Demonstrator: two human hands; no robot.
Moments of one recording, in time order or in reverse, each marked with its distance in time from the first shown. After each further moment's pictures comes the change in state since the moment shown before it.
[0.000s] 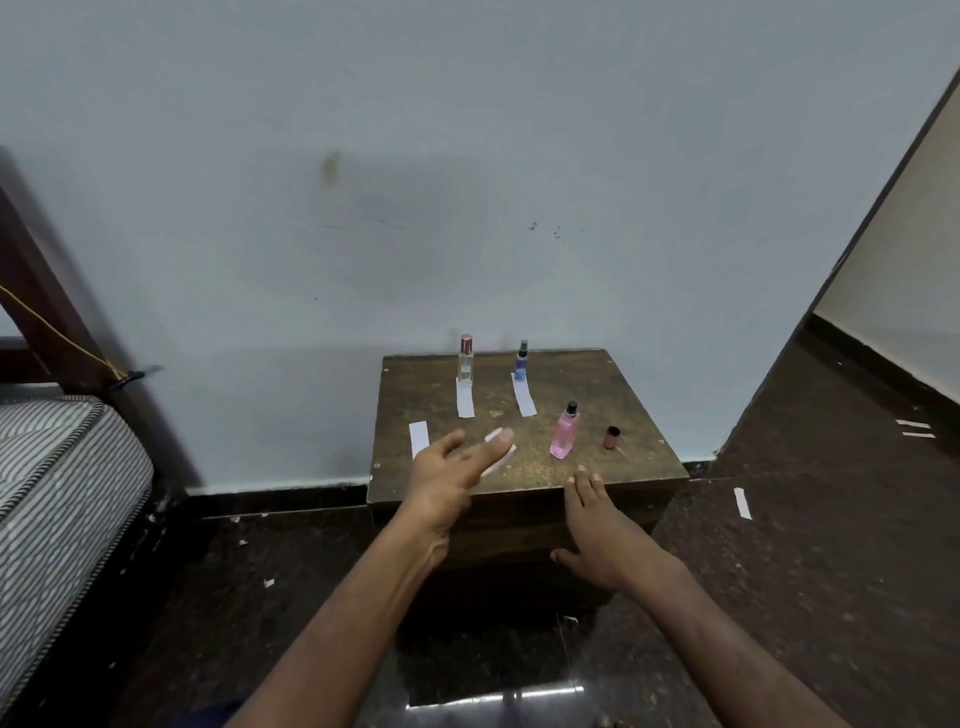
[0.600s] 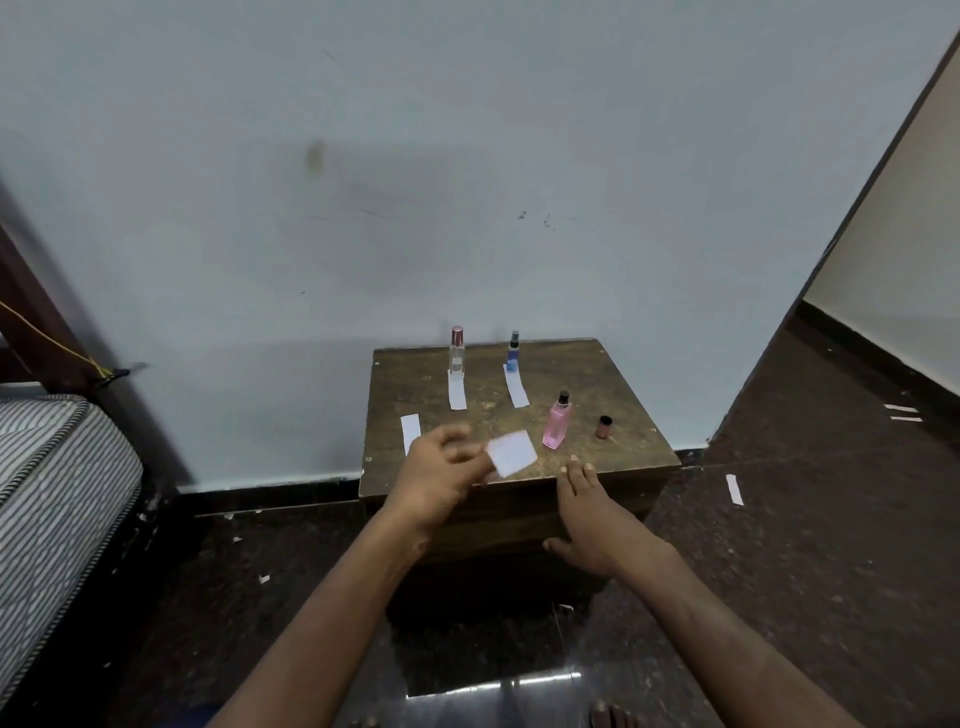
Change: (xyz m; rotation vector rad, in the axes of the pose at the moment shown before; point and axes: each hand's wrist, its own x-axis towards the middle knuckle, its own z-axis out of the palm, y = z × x) left_hand 0.005 -0.002 -0.008 0.247 -0.051 0.062; right_hand -0.002 -0.003 -0.004 -0.034 -0.038 0.016
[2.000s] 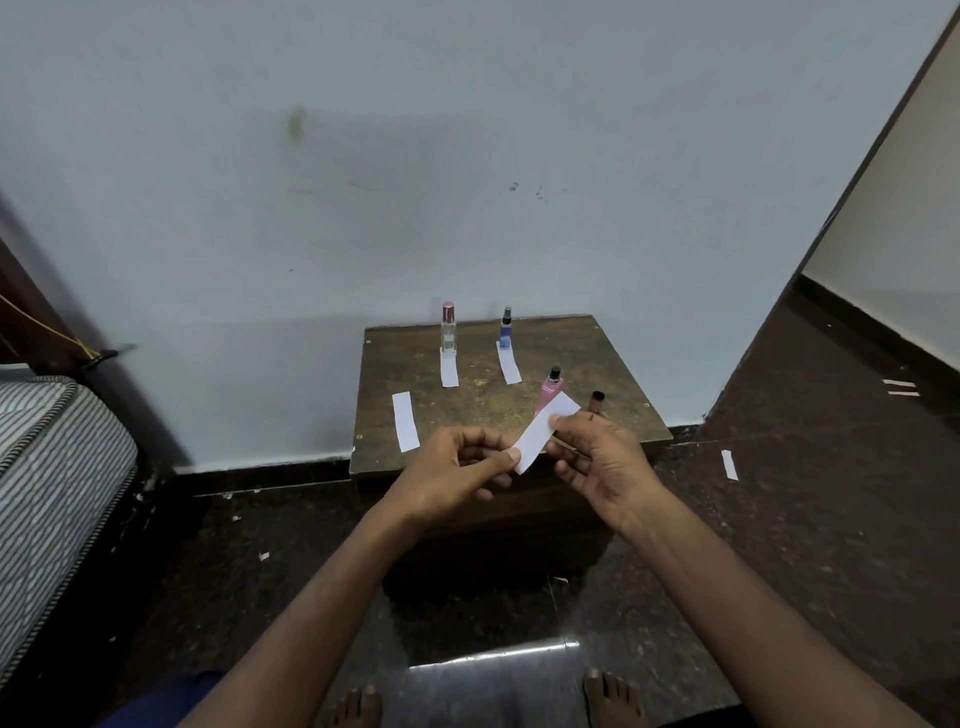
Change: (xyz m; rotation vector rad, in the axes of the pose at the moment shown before) left_hand 0.000 -0.016 0.008 0.234 -0.226 0.132; right_hand -0.030 -0.016 -0.051 1.944 0.257 0.287
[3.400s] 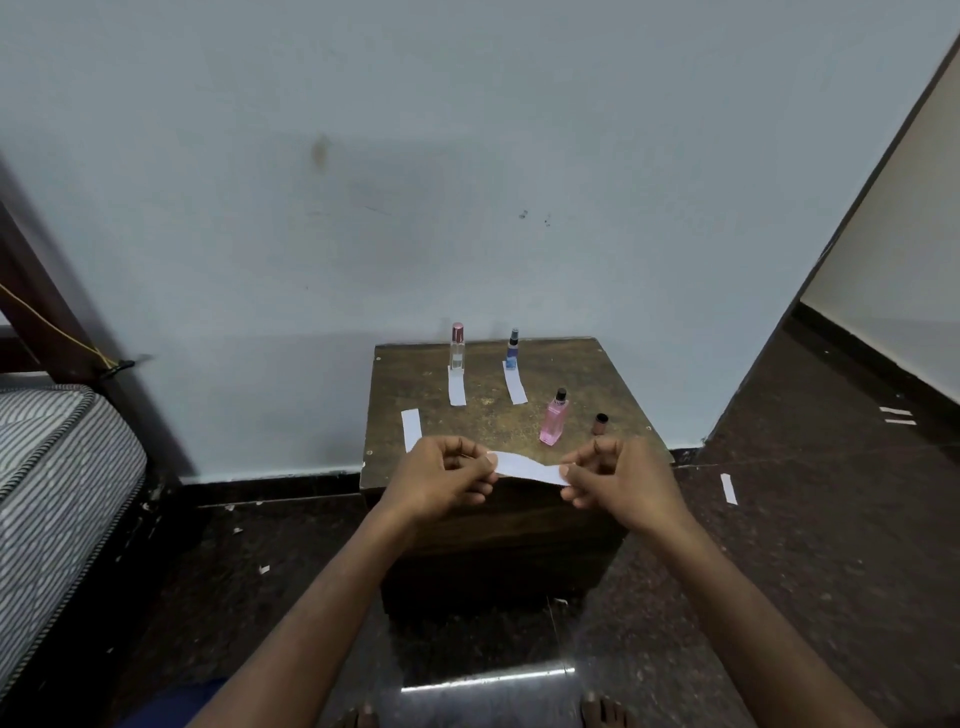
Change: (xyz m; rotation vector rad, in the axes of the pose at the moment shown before) left_hand 0.005 -0.003 -0.021 -0.059 0.147 -0.111; right_hand -0.024 -0.020 -0.016 -0.825 -0.024 -0.297
